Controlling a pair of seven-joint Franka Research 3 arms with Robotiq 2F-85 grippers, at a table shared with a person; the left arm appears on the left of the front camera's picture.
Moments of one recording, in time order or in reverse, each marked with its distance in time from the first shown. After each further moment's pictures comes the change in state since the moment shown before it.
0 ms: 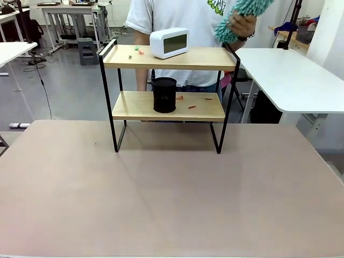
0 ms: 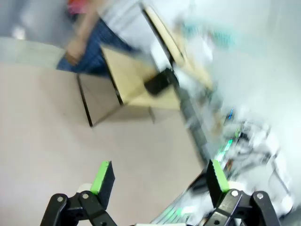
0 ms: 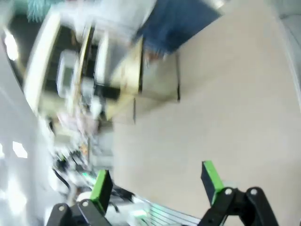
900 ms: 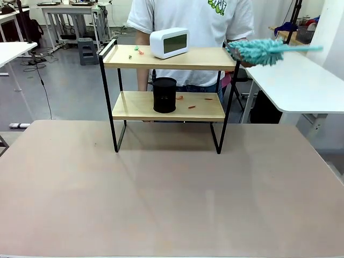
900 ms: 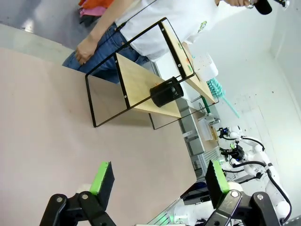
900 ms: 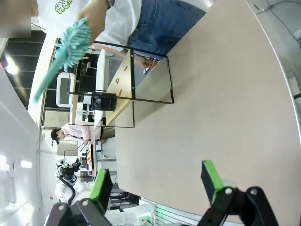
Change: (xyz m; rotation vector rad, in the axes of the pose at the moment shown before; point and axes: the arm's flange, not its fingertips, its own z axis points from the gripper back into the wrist) left arm -0.003 -0.003 0.004 0.022 0.013 0.021; right arm -0.001 0.001 0.002 -0.023 0.012 -0.026
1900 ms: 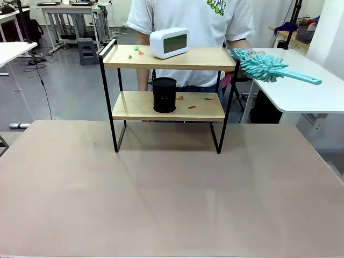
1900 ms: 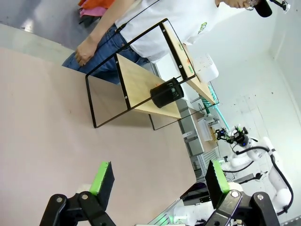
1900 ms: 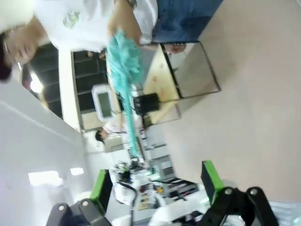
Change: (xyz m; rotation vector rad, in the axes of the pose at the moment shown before) left arm 0.002 0.002 -0.002 -0.002 0.001 0.003; right arm 0.087 0.073 -0.048 0.124 0.129 -0.348
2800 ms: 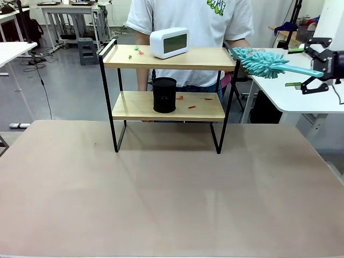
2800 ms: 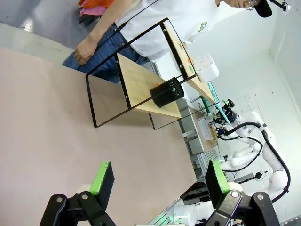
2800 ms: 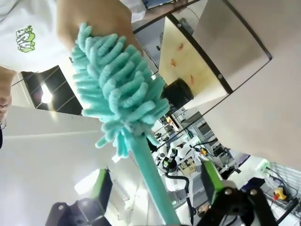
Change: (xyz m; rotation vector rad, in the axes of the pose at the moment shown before) left arm 0.001 0.001 0.000 0.000 0.004 0.000; right arm 0.066 0.033 -0.192 -0.002 0.232 -0.362
